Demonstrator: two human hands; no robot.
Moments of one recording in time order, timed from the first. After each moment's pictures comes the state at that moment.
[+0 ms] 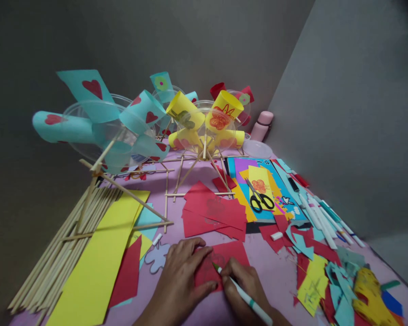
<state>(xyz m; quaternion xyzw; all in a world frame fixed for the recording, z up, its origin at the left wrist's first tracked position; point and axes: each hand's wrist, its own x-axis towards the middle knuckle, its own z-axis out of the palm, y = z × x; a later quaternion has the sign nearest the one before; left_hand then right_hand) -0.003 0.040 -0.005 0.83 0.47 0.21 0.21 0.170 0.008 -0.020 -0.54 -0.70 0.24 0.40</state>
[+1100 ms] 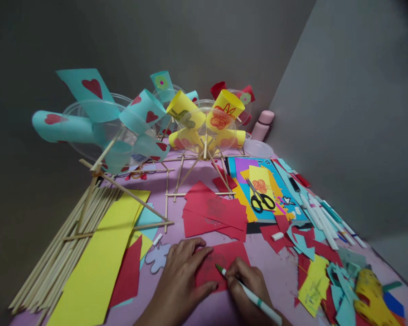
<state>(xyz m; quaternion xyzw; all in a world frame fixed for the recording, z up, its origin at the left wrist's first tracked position) -0.004 0.039 -0.007 0.83 0.48 0.19 0.23 0.175 0.003 -0.030 -0.56 -0.64 0.32 0.41</state>
